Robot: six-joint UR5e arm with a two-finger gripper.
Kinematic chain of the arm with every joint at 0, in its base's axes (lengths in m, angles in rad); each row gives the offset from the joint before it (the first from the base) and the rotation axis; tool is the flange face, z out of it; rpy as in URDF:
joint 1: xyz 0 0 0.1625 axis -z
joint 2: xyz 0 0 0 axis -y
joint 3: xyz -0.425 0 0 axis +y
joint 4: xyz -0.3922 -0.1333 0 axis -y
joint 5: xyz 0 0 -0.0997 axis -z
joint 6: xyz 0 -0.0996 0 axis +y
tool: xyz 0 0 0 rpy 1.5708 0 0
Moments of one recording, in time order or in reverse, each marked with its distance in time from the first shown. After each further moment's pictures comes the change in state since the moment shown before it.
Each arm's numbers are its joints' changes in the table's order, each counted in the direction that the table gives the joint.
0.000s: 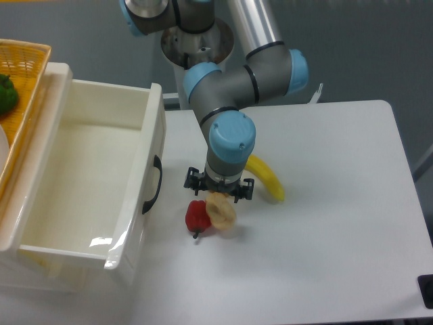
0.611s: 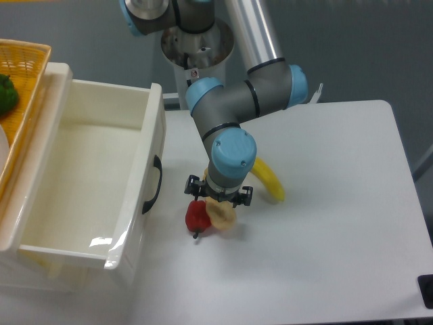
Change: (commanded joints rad) arm 0.000 -0.028 0.000 0.002 0.000 0.006
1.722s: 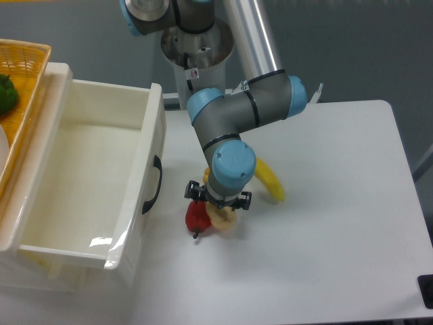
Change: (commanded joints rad) arm 0.005 -0.040 -0.012 0.005 0.003 0.002
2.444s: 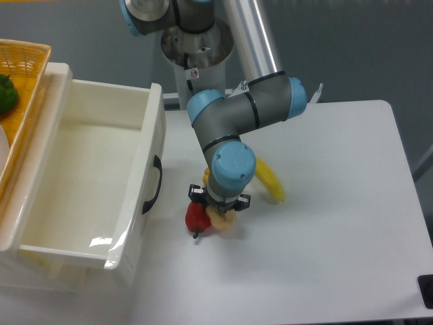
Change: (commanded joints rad) arm 0.002 -0.002 -0.009 0.006 0.002 0.028
